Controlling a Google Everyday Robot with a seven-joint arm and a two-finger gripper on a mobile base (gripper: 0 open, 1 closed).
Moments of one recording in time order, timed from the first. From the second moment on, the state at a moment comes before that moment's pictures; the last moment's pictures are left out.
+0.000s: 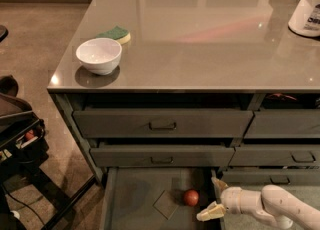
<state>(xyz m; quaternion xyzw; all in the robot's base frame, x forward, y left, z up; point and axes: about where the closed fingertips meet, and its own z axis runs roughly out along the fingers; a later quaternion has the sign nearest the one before) 0.450 -0.193 0.353 -0.39 0.78 0.32 0.38</state>
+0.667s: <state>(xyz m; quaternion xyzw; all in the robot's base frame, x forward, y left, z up) 0.451 -0.186 0.334 -0.38 0.78 0.32 0.37</state>
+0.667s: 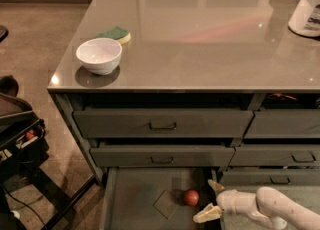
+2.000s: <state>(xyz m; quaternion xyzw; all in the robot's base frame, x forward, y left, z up) 0.471 -0.162 0.244 -0.38 0.77 0.35 0.37</state>
